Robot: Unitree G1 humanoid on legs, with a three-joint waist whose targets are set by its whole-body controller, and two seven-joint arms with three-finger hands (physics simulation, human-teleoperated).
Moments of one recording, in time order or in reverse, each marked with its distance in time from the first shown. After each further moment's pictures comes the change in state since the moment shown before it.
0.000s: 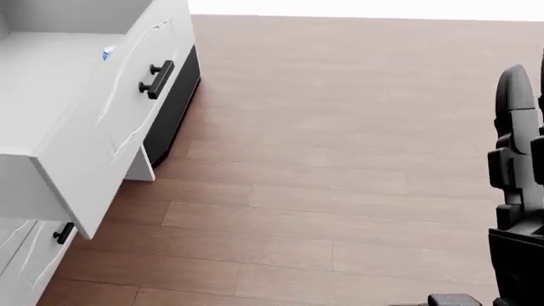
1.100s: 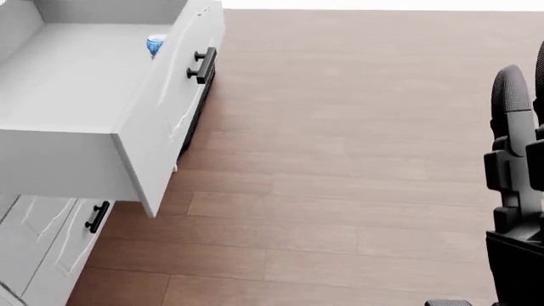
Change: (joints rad) left arm -0.003 0.005 -0.003 -0.008 0.000 -0.006 0.002; right arm 0.016 -0.002 0.007 0.006 -0.008 -0.043 0.015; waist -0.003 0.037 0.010
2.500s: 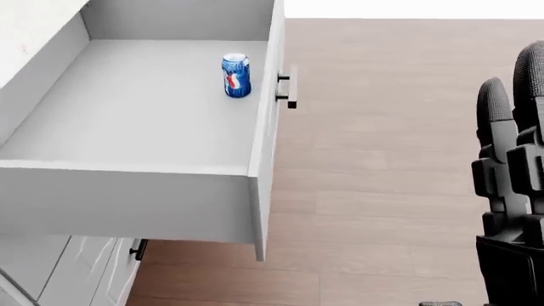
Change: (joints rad) left arm 0.004 -0.009 -0.011 0.023 0.006 0.012 -0.011; right arm 0.015 -0.002 0.003 0.029 -0.002 0.000 0.014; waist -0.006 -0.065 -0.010
